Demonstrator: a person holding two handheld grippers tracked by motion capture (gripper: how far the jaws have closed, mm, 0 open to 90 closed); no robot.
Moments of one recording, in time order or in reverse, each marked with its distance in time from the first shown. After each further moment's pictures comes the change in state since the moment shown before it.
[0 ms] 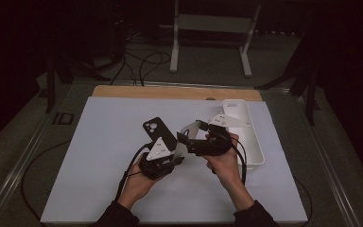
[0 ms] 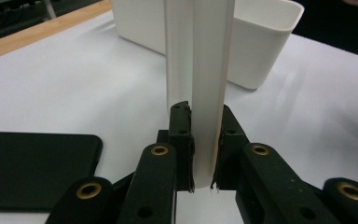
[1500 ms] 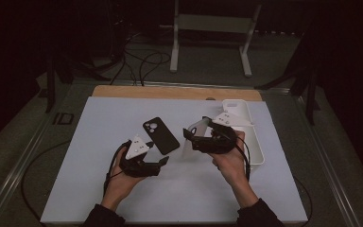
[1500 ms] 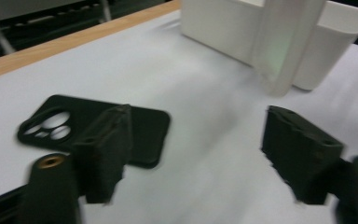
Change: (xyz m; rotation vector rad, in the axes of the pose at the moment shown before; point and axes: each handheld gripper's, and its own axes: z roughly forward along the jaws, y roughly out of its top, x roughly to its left) left arm 0.026 -0.019 -0.037 -0.029 0.172 -0.067; right arm -0.008 0.004 -0.008 -0.010 -0.099 -0.071
